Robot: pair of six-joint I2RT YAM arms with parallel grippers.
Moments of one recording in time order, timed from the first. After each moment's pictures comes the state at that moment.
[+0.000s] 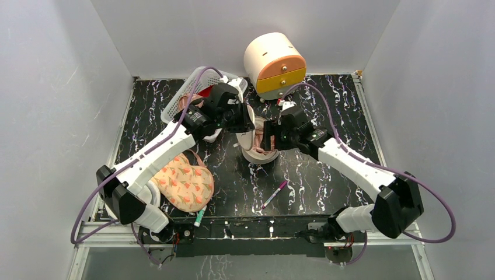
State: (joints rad) left arm -0.77 1.51 1.54 -0.72 0.03 -0.62; right arm 0.59 1.31 1.03 -0.45 -0.09 0.43
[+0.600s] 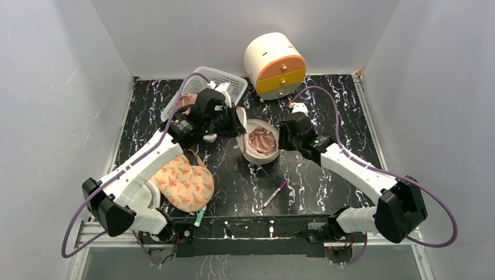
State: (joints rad) left arm -0.74 1.38 1.42 -0.70 0.05 -0.65; right arm 0.58 1.28 0.94 -0.42 0.25 0.44
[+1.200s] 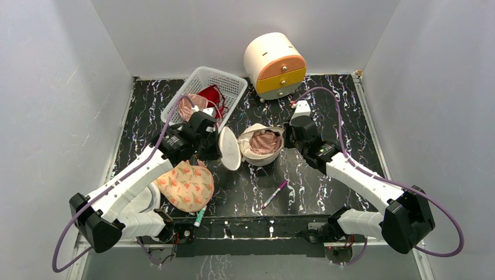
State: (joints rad) left arm -0.73 1.21 1.19 -0.92 -0.10 -0.68; right arm 0.58 1.19 0.81 -0.17 0.27 0.32
